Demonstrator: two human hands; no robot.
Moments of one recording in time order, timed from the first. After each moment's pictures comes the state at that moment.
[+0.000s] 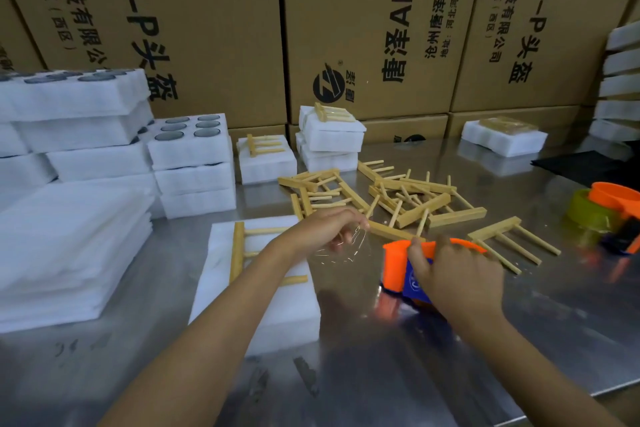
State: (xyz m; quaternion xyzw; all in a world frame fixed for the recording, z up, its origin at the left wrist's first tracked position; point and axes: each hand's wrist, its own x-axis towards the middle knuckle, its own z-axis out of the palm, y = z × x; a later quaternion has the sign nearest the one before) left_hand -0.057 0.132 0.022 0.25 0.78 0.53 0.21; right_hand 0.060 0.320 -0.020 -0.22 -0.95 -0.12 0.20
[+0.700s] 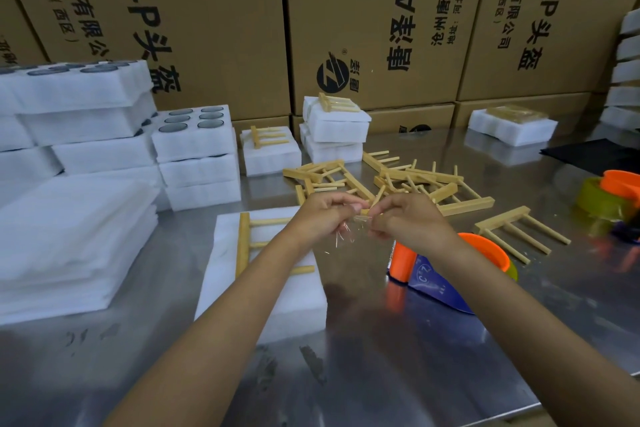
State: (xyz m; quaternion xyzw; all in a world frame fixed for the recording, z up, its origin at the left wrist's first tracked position) left_hand -0.063 0.128 0.007 0.23 0.75 0.61 0.12; right_hand 0.022 0.278 0.039 -0.11 -0.85 0.51 0.07
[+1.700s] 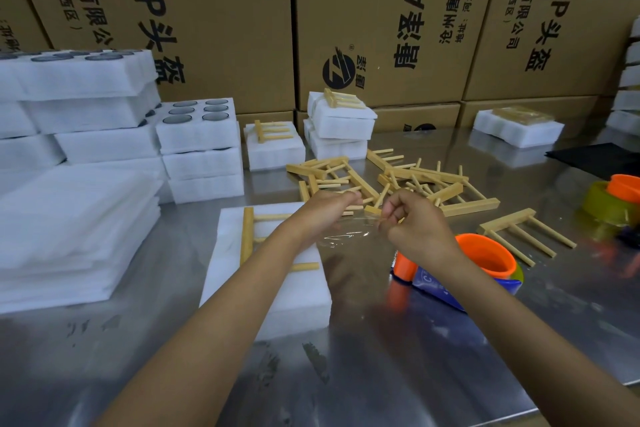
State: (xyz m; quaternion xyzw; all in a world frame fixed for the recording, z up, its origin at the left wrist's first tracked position) left_hand -0.067 0.131 0.014 0.12 0.77 0.60 0.18; right_hand 0.023 0.278 0.018 -0.08 -0.89 0.40 0.18
